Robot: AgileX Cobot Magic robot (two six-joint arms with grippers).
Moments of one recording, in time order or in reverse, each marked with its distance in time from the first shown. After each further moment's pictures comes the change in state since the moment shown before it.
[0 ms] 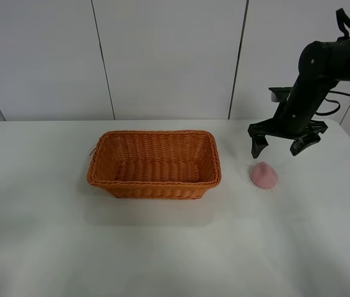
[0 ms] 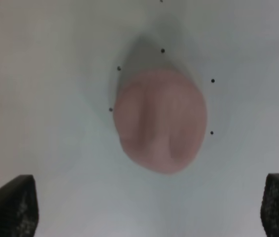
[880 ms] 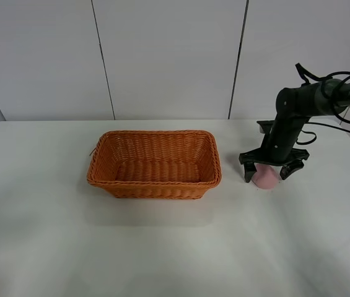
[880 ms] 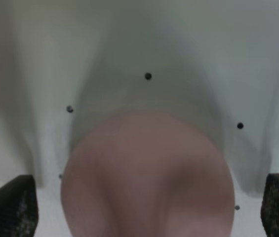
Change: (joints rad) left arm 0.000 0.000 0.000 0.000 0.000 0.000; right arm 0.000 0.231 -0.002 -0.032 -0.134 0.041
